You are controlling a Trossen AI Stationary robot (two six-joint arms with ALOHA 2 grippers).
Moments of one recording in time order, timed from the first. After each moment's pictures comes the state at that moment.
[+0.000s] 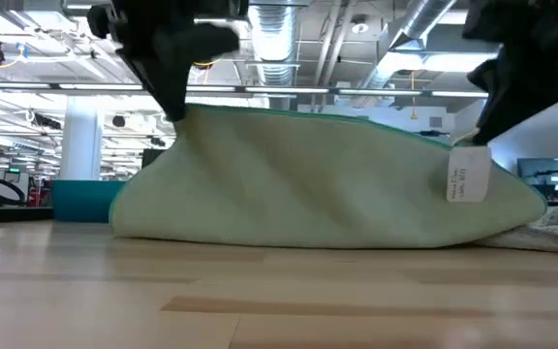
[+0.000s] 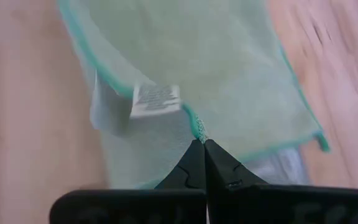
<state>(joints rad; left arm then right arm) -0.46 2.03 1.68 -1.53 -0.67 -1.35 0.52 1.20 0.74 -0.72 0.50 0.49</state>
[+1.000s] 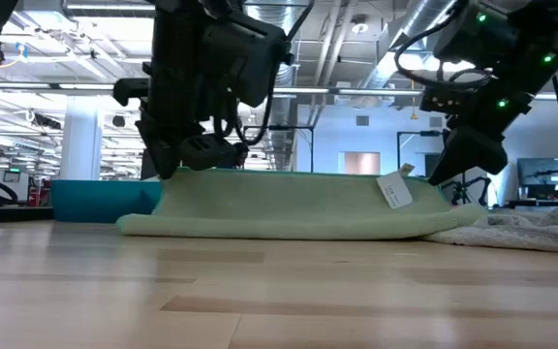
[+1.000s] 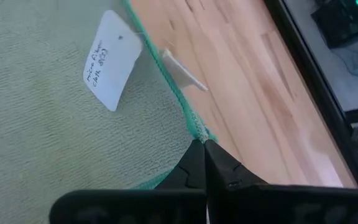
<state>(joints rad) -0.15 2.03 1.45 -1.42 -0.58 -1.24 0.08 1.20 0.54 -0.46 0.63 0.21</state>
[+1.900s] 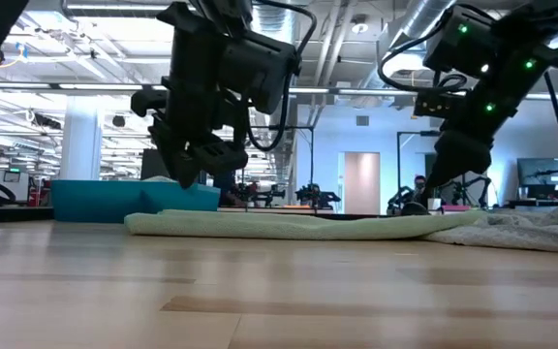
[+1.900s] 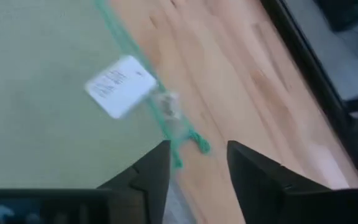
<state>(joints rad) -0.07 2.03 1.45 -1.35 -0.60 -1.15 -0.03 1.20 0.54 -0.44 0.59 0.19</state>
